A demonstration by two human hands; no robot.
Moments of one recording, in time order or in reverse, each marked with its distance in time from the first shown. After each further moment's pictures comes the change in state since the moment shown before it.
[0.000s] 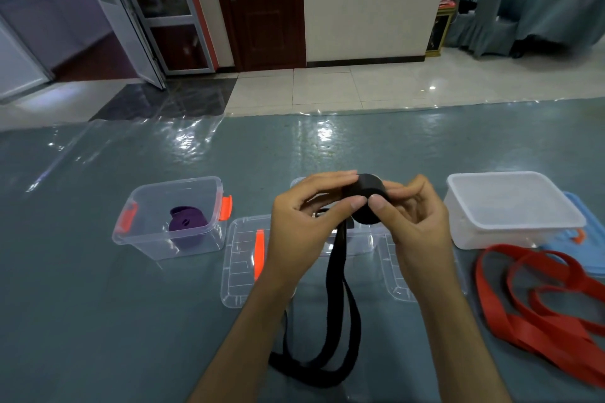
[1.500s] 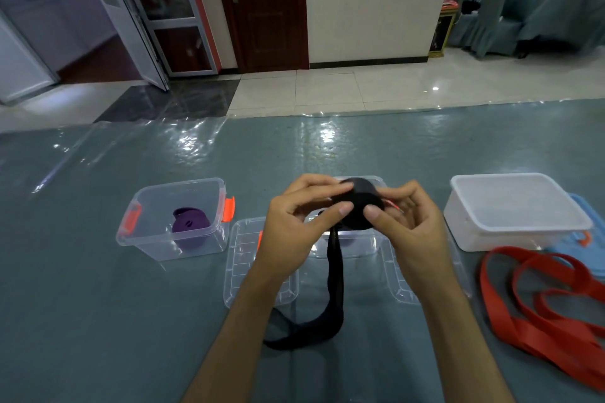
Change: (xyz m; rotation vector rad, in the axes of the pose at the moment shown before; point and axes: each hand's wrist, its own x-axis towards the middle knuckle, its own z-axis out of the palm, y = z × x) left_hand 0.002 -0.007 -0.021 0.036 -0.080 -0.033; right_hand 0.004 0.010 -0.005 -0.014 -0.082 0.023
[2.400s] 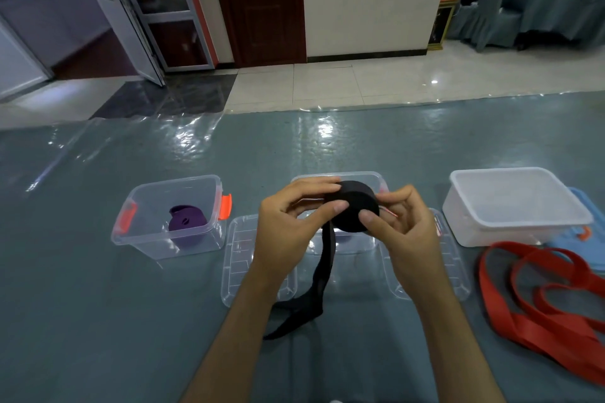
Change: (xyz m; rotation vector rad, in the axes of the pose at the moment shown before) left_hand 0.000 -0.015 -0.003 0.061 0.050 0.027; right_hand -0.001 0.022 -0.007 0.013 0.023 0.038
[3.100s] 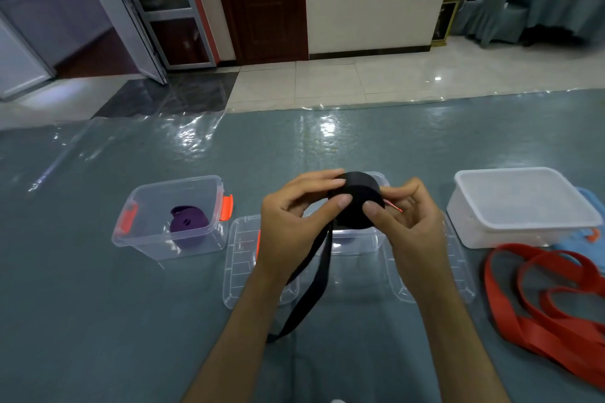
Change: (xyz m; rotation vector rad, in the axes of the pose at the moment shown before) left_hand 0.009 0.003 0.008 -0.075 0.048 0.023; right_hand 0.009 -0.012 0.011 0.025 0.041 -0.032
